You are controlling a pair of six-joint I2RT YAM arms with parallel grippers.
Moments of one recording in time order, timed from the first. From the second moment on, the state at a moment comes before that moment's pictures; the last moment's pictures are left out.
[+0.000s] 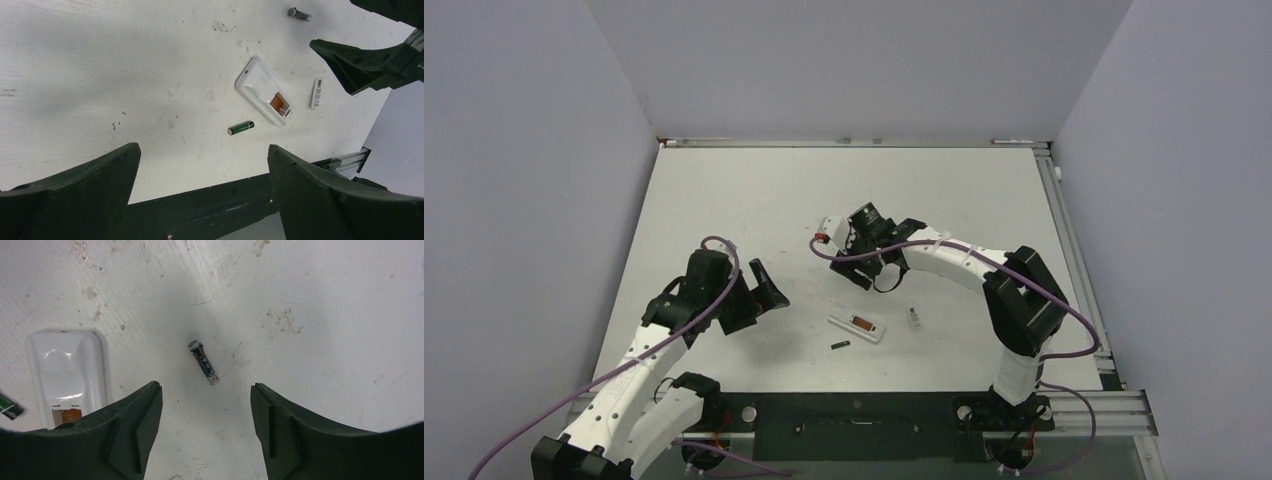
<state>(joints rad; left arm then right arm) -0.32 0.82 0.65 -0.73 0.21 -0.80 0.76 1.78 1.27 -0.48 -0.10 -0.42</state>
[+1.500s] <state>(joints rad) -0.32 0.87 0.65 -0.72 0.24 -0.78 0.74 1.92 1.26 -0.48 -0.15 -0.41</state>
